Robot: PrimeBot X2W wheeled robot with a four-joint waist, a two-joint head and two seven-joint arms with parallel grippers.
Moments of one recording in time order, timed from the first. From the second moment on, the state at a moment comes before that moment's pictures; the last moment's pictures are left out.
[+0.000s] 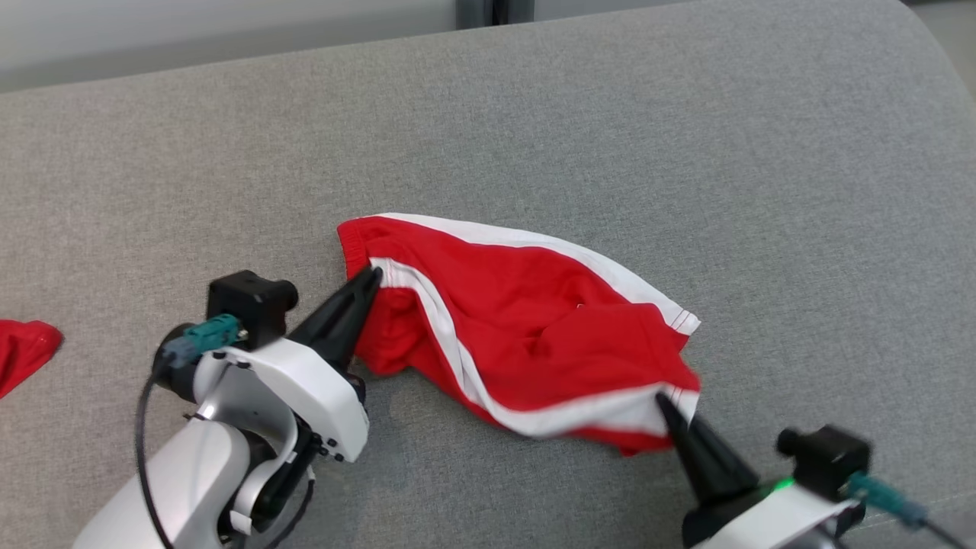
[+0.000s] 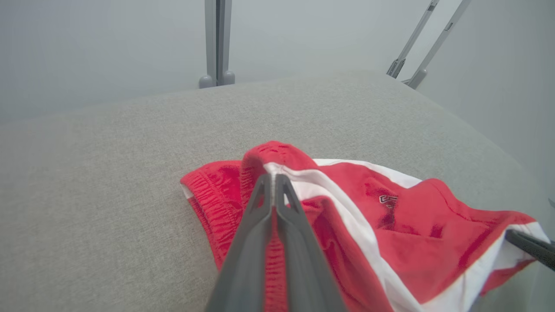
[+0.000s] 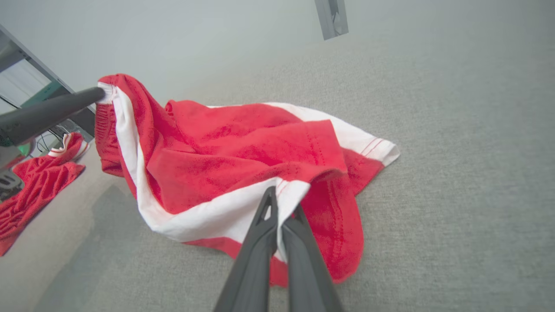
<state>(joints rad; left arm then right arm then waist) -0.40 0.44 -0.63 -0.01 -0.72 0.16 0.12 0.02 -0.09 0.31 0.03 0.42 0.13 -0.04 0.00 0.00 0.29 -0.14</state>
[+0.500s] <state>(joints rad) -0.45 0.48 -0.49 -0.28 -0.77 0.20 0.09 -0.22 -0.18 0.18 -0.24 0.73 0.13 0.03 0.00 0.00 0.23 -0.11</state>
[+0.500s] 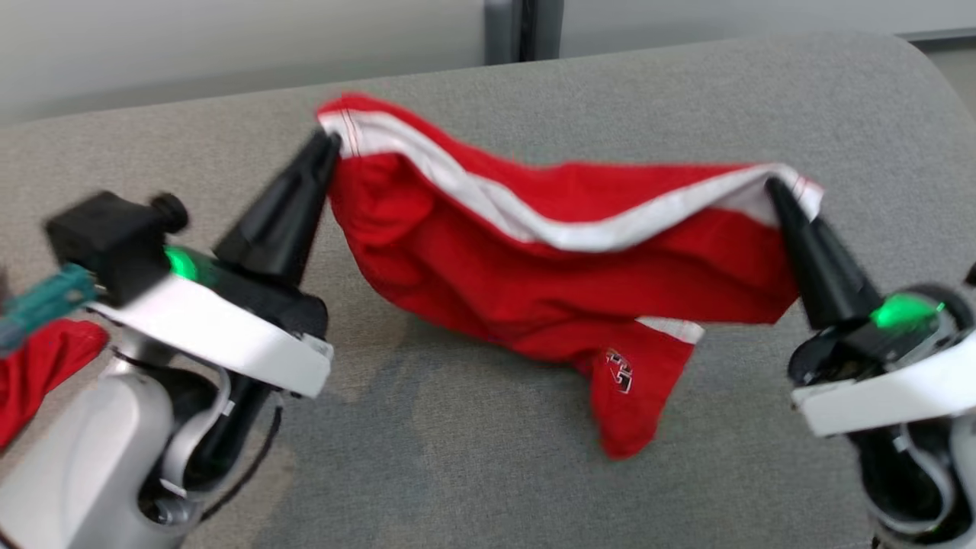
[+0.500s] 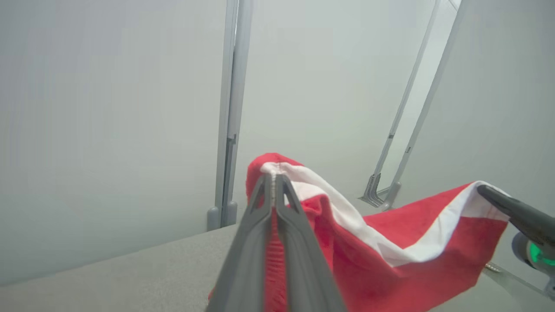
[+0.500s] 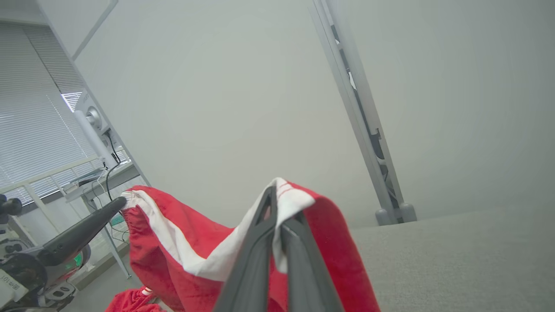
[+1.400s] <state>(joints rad) -0.85 0.49 -0.41 -0.17 -0.76 0.12 0.11 -0.71 -0.27 0.20 -0.06 0.80 0.13 0.05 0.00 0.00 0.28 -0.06</state>
